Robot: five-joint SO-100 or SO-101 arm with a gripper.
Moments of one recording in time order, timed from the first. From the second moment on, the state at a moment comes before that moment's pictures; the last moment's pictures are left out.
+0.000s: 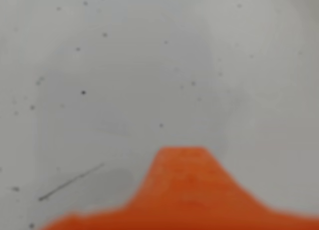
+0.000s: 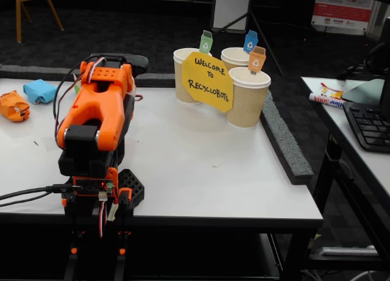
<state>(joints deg) 1.4 186.4 178.2 70.0 -2.2</state>
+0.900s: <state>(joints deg) 1.4 186.4 178.2 70.0 -2.2</state>
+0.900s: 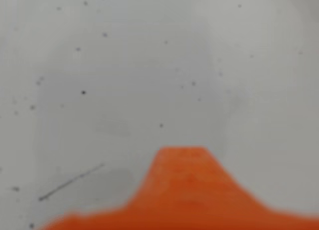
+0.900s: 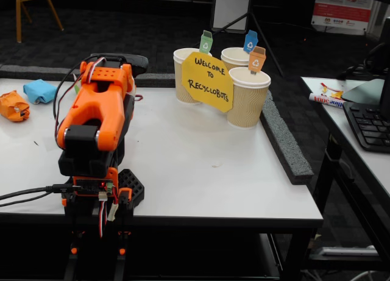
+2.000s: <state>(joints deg) 1.2 186.4 178.2 69.8 -2.2</state>
